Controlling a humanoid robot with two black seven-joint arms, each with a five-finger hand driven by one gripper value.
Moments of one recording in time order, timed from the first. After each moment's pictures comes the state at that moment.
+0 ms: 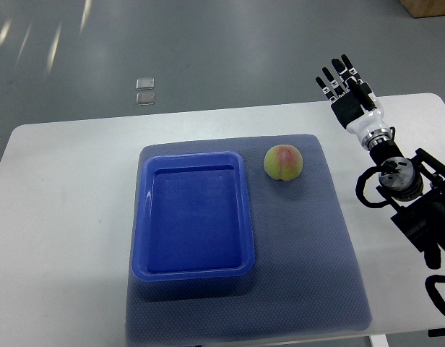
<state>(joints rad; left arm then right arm) -0.07 0.00 0.03 -0.27 0.01 -0.04 0.14 0.69 -0.13 1.04 0.60 0.05 0.34 0.26</state>
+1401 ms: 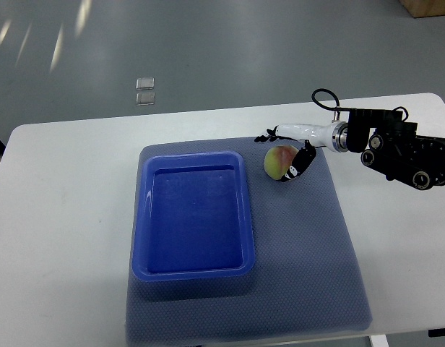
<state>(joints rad) -0.07 0.00 0.03 -0.27 0.01 -0.04 0.14 1.07 -0.36 0.10 0.84 -1.21 0.20 0.18</state>
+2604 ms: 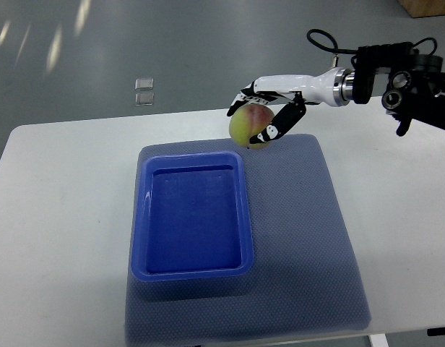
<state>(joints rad) -0.07 0.00 0.03 -0.27 0.01 -0.04 0.14 1.31 -0.46 0.07 1.13 -0.94 0.29 0.17</state>
